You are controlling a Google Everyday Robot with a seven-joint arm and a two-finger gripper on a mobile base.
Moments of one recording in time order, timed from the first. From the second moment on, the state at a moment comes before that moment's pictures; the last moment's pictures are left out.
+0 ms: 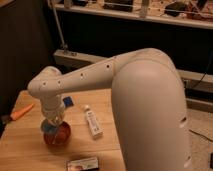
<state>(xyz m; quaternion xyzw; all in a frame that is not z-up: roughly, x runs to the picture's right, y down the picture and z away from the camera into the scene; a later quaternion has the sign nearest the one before) -0.244 0.161 0.699 -0.35 0.12 0.45 0.81</state>
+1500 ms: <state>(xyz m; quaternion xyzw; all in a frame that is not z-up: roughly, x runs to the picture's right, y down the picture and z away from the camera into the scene) -0.251 0.221 0.750 -0.31 0.10 0.41 0.85</state>
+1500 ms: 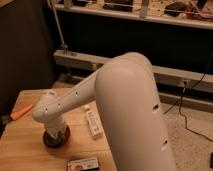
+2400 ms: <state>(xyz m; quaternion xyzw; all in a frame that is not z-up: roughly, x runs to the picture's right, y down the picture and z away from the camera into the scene) -0.240 0.178 0.695 -0.30 0.07 0.44 0.85</state>
